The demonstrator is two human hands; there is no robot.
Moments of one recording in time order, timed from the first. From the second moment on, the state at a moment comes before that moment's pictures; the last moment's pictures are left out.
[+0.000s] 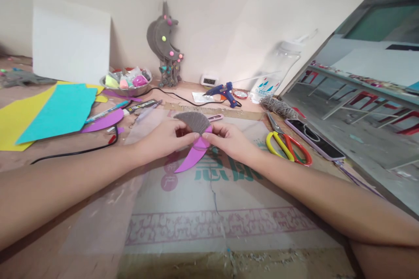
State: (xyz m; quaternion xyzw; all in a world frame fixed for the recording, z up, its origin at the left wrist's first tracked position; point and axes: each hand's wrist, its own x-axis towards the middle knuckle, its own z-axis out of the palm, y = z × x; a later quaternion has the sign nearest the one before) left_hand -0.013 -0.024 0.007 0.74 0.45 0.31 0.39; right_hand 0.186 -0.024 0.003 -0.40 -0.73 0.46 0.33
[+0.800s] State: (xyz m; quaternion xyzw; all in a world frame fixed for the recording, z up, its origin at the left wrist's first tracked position) left_hand -0.016 -0.022 0.008 0.85 0.39 0.27 0.25; right_hand 0.188 -0.022 0.005 -0.39 -0.71 0.46 0.37
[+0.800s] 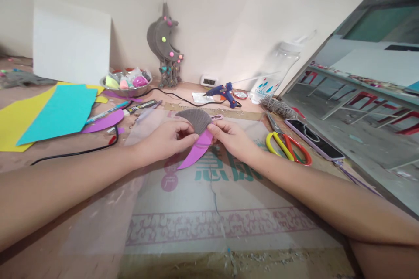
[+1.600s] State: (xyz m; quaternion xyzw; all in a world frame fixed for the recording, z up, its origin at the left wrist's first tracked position) left_hand -0.018 -0.023 0.012 0.85 0.34 0.32 0.23; right_hand 0.195 -0.019 0.004 -0.40 -0.69 0.41 0.44
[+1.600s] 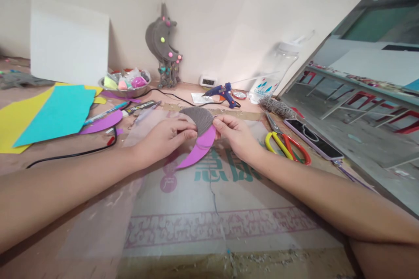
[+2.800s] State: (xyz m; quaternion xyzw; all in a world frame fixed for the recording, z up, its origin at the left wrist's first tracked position) left_hand -0.016 -0.019 0.010 0.60 0.48 0.34 0.54; right_hand 0.267 0.117 0.020 -0.61 -0.72 0.15 0.29
